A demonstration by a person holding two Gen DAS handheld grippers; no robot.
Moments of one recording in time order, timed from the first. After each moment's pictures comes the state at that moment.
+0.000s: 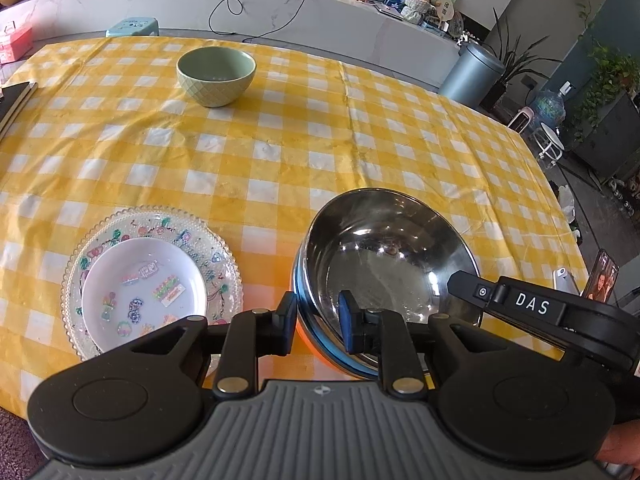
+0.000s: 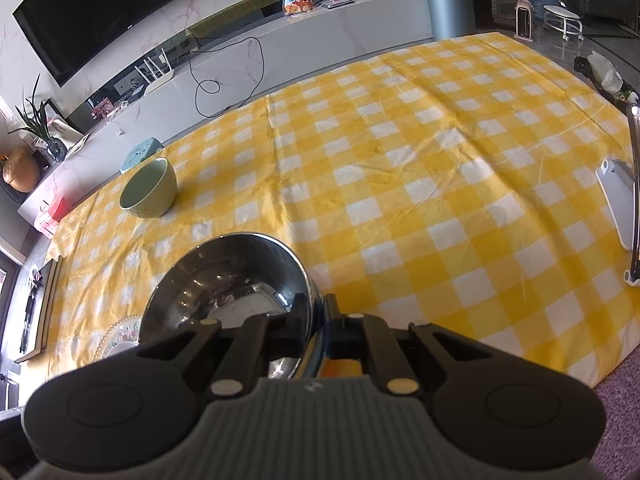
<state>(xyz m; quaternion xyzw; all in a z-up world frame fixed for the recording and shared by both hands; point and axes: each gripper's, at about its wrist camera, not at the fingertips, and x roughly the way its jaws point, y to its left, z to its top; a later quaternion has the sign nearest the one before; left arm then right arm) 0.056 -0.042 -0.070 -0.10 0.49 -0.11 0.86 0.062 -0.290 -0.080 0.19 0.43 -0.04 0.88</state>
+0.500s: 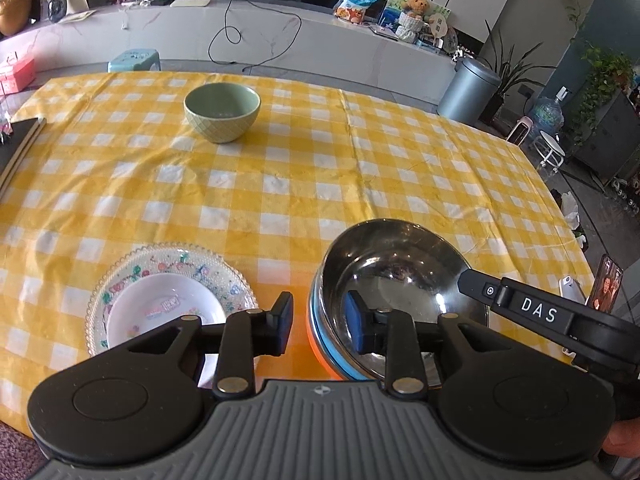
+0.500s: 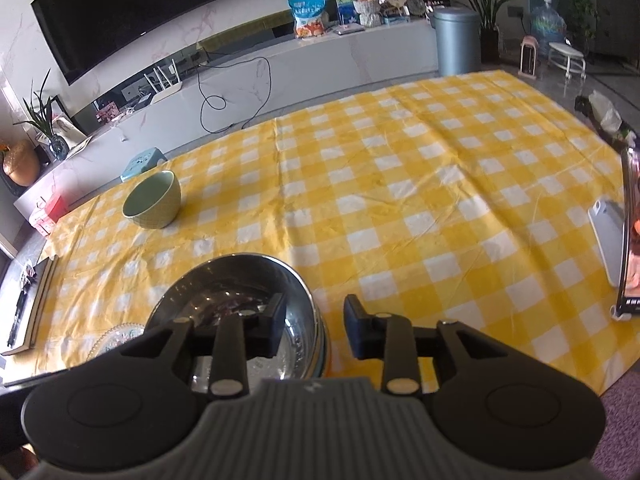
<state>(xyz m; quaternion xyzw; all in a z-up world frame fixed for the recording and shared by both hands) 0.054 -0.034 -0.054 -0.08 0.45 -0.11 0.88 0.057 -0.281 -0.067 0.15 0.40 -0.04 0.90</state>
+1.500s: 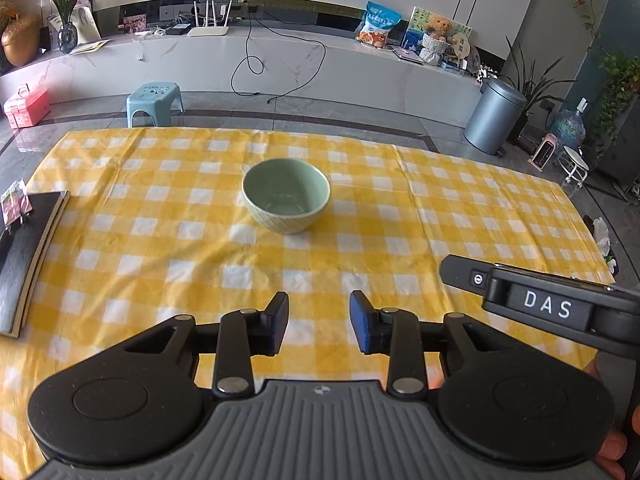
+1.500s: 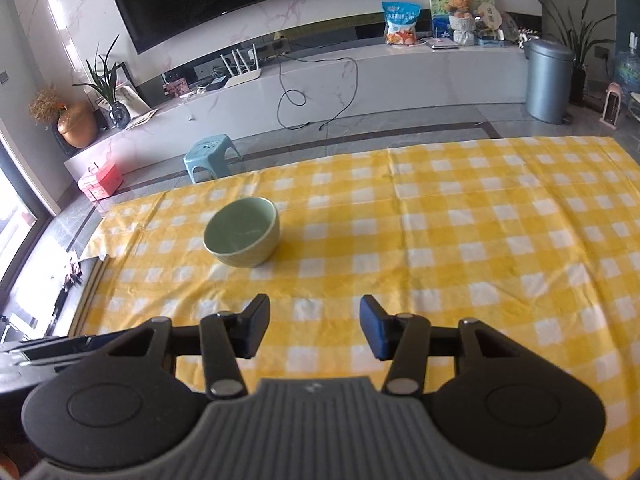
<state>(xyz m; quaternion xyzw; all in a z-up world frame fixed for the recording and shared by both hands) 0.150 0.030 -0.030 -0.05 0.43 -0.09 0.90 0.173 -0.203 -0.036 0.11 0.40 0.07 0.91</state>
